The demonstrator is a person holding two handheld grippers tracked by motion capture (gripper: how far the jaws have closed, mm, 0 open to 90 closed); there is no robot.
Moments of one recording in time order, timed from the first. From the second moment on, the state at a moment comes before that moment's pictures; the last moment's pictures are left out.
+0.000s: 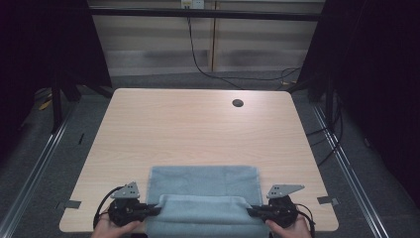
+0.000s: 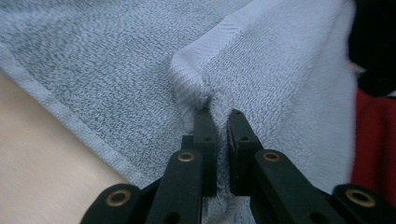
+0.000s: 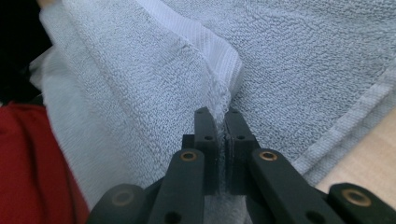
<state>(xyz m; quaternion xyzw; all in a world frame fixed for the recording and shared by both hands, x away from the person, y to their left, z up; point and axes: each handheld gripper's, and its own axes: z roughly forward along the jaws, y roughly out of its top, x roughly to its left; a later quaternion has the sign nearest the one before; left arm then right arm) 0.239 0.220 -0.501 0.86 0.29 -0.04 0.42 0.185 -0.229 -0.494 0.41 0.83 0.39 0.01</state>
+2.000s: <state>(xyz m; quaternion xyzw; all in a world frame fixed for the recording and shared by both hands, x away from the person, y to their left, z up) 0.361 0.231 -0.366 0.74 0.31 0.07 0.60 0.330 -0.233 -0.340 0.39 0.73 0.53 0.18</state>
